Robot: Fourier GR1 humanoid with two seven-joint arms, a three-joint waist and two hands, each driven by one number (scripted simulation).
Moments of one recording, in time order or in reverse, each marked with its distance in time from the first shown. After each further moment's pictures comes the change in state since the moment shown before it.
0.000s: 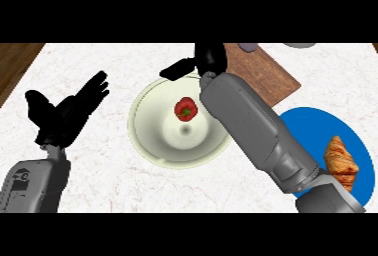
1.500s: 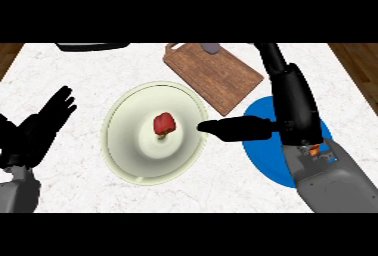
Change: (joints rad) left arm 0.139 0.058 0.111 -0.050 0.030 0.016 0.005; right arm 0.560 -0.344 0.126 -1.129 -0.070 0.054 0.016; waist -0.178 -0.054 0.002
